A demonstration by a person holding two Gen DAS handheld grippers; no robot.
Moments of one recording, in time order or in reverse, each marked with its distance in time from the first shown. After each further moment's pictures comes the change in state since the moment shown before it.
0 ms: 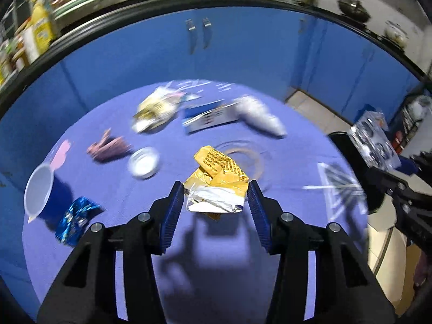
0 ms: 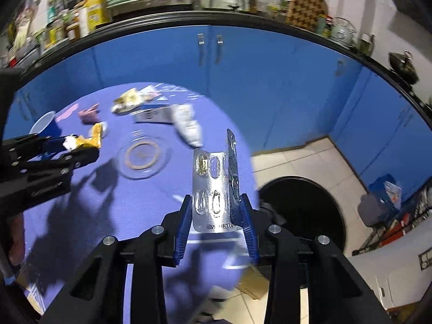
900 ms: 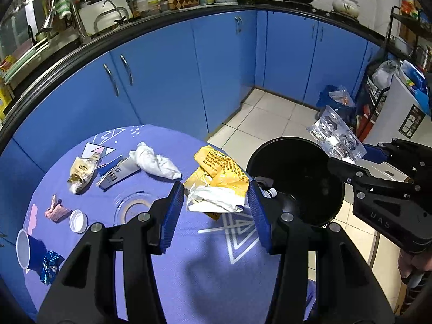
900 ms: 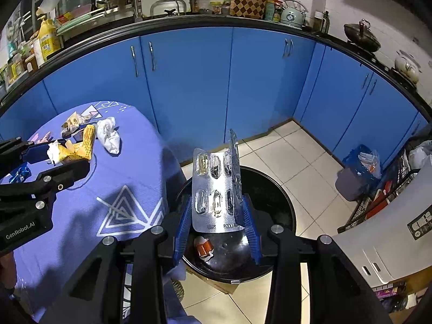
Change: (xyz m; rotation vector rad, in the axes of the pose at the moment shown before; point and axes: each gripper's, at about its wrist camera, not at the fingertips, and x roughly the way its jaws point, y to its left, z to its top) left arm -0.005 -0.124 0.045 0.214 -0.036 -0.103; right arm -0.012 -0.096 -0.019 0.162 -0.004 -0.090
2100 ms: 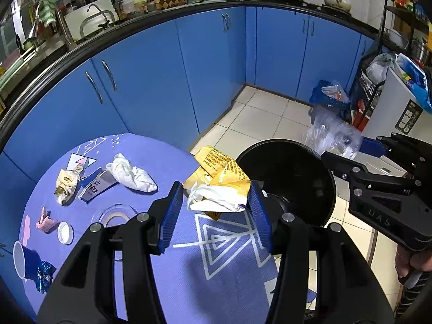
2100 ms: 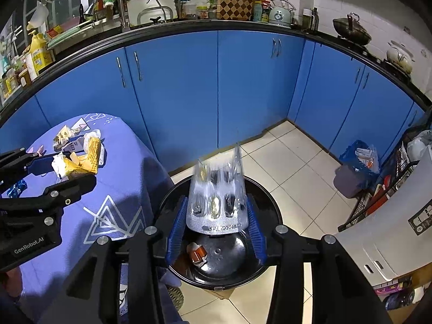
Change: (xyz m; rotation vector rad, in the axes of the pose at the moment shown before) left arm 0.016 -0.026 0.015 0.038 0.012 -0.027; right arm 0.004 -0.029 0.002 0.054 -0.021 -0.002
